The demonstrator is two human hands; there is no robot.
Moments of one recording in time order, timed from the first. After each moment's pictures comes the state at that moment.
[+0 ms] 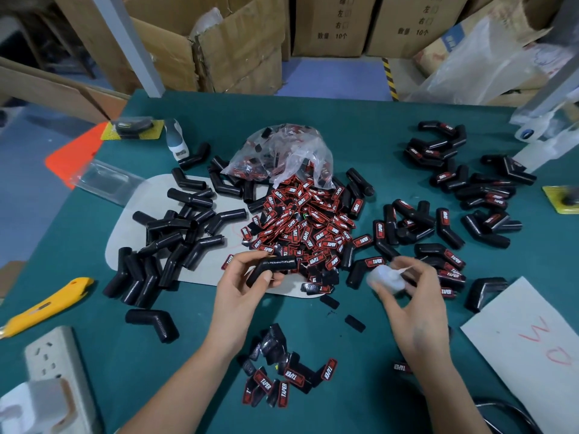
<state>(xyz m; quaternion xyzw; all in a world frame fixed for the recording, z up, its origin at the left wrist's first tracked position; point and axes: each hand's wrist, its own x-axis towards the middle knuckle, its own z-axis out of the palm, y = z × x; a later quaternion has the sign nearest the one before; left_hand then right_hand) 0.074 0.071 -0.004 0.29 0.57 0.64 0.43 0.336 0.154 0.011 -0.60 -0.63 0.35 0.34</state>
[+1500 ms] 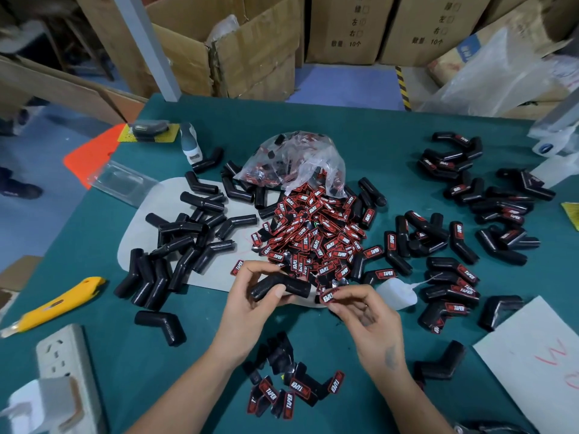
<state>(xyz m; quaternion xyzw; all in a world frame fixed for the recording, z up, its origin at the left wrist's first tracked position) 0.073 0.066 -0.001 0.34 0.56 0.63 0.41 0.275 0.129 0.005 -0.41 -0.59 0.56 0.40</state>
